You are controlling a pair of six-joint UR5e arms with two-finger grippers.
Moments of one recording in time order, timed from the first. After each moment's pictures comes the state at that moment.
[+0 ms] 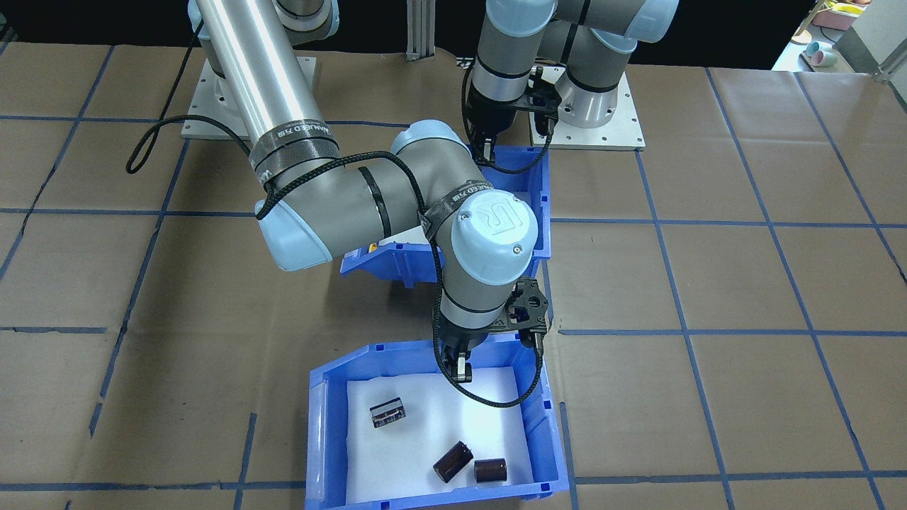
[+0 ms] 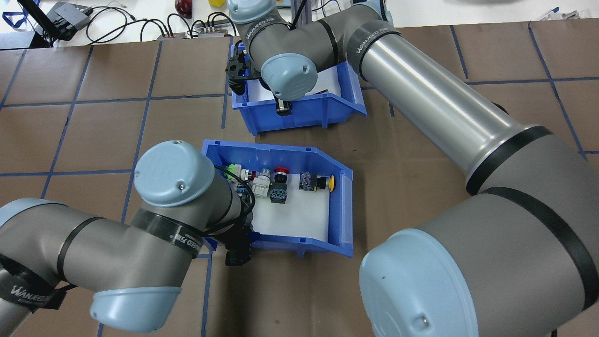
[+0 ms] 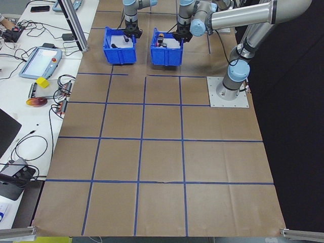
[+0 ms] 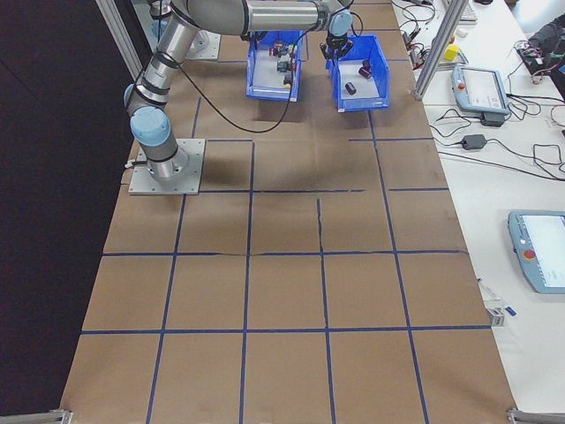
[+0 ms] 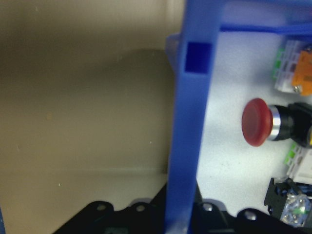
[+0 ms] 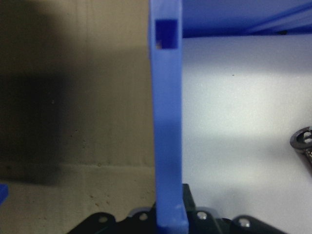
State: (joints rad) left arm -1.86 -1.35 -2.17 -1.18 1.49 -1.83; right arm 2.00 -0.88 1.11 -1.82 -1.69 -1.19
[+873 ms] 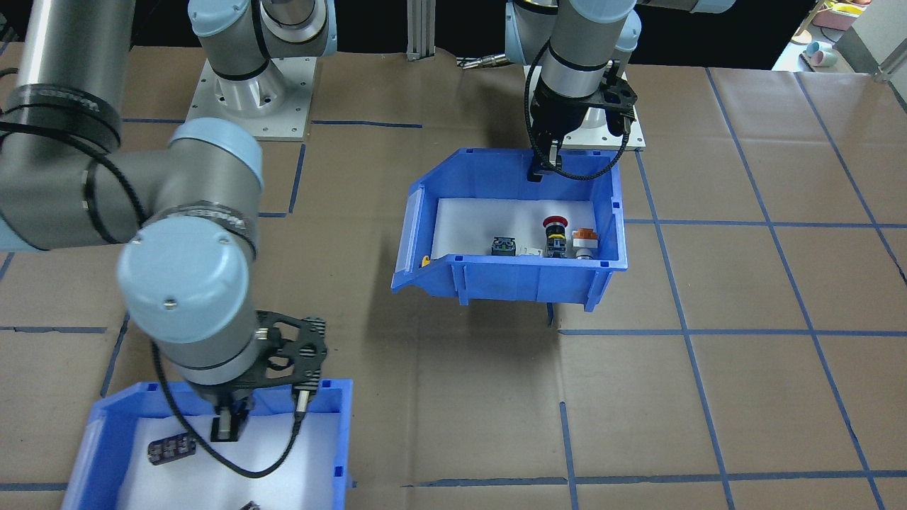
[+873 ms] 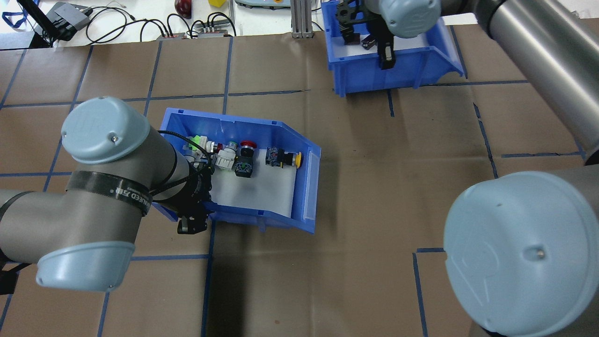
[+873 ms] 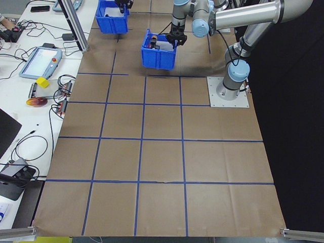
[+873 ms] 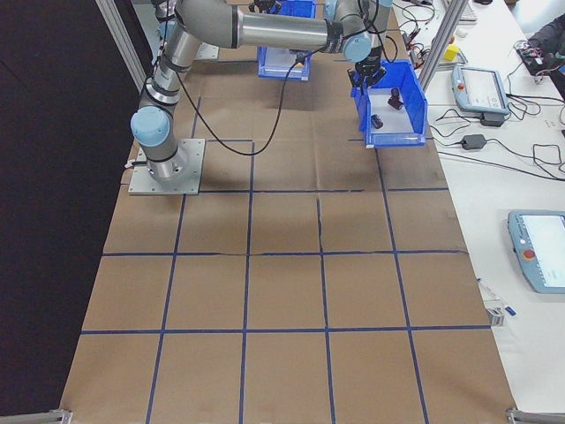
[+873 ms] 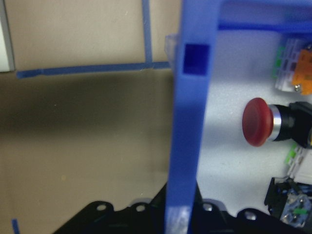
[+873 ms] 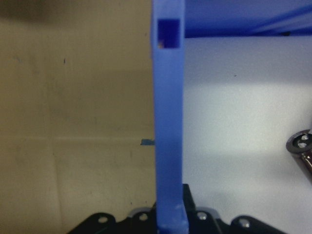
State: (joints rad) left arm -1.68 -1.38 -2.07 -1.22 1.53 -1.61; right arm 1.64 -1.01 1.16 -1.76 -1.72 -1.53
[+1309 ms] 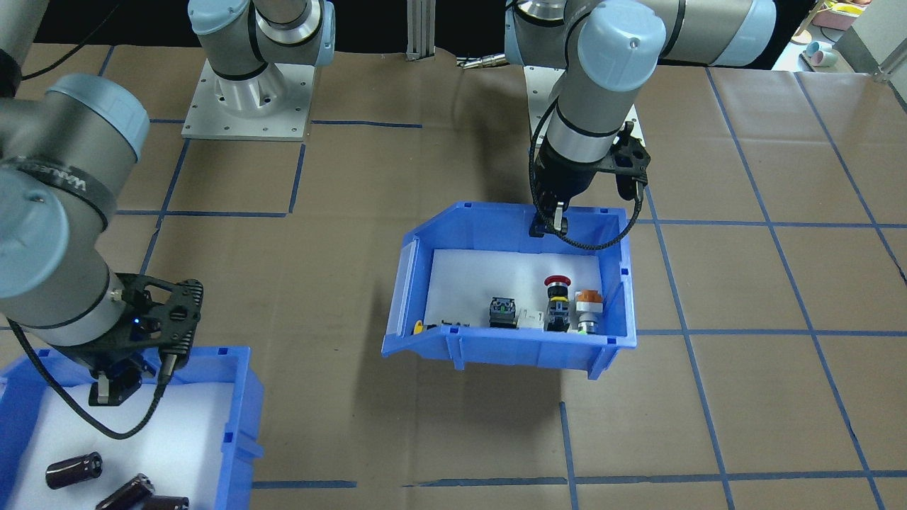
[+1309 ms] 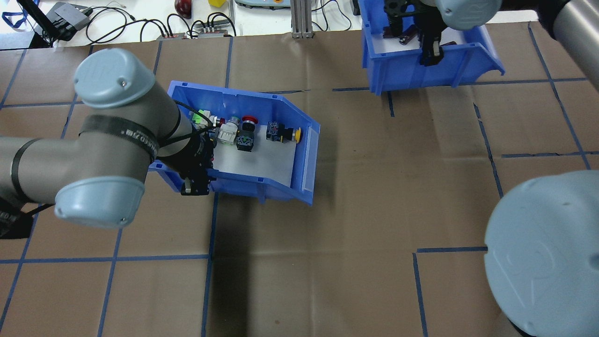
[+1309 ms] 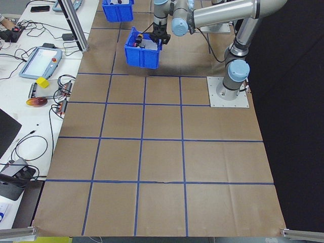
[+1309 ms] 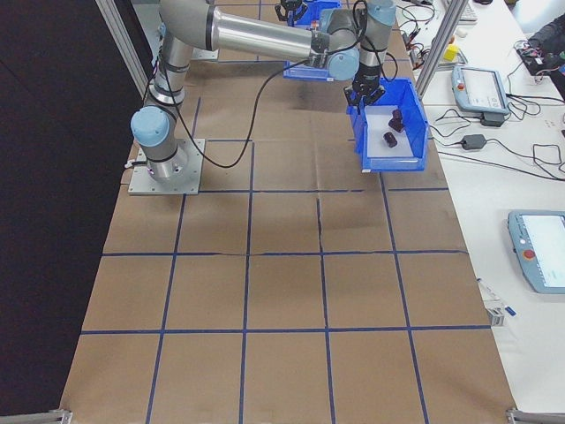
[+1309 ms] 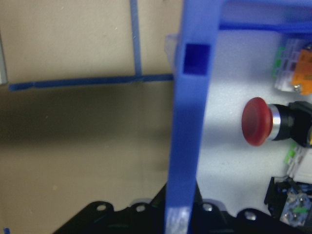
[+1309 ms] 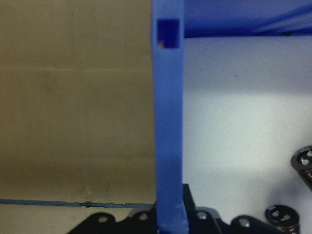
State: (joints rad) left arm -1.68 -1.64 -1.85 -1.16 1.49 -1.63; right arm 1.49 -1.15 1.33 -1.77 -1.70 -1.68
